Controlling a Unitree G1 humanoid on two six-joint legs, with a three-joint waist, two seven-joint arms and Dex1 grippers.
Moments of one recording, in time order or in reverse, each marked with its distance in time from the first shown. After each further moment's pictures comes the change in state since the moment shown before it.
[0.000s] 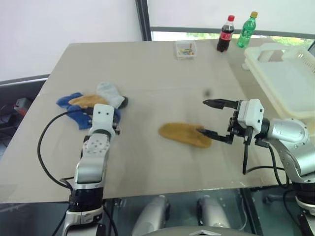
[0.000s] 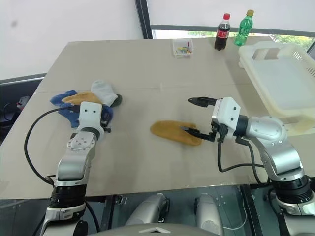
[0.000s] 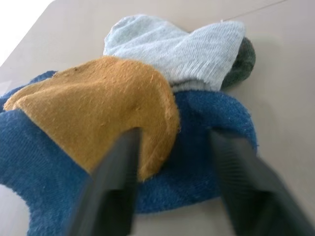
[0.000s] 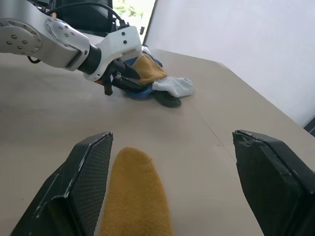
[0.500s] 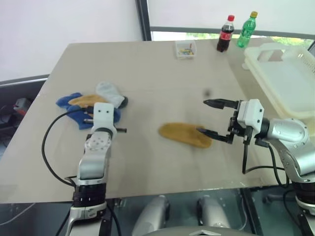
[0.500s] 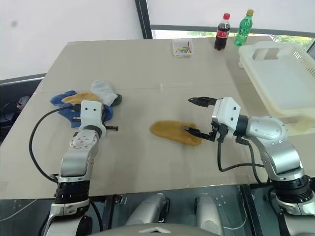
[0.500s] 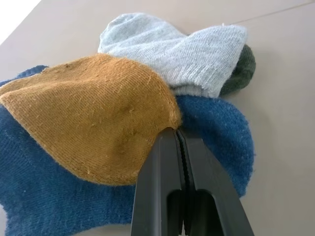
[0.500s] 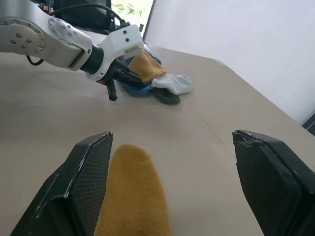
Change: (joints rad) left arm -0.023 -0.021 0.030 0.035 -0.030 -0.031 -0.002; right arm 0.000 -0.001 0.000 0.010 -0.010 -0.005 0.000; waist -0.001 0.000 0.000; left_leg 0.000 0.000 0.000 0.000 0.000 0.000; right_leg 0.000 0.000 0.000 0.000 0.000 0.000
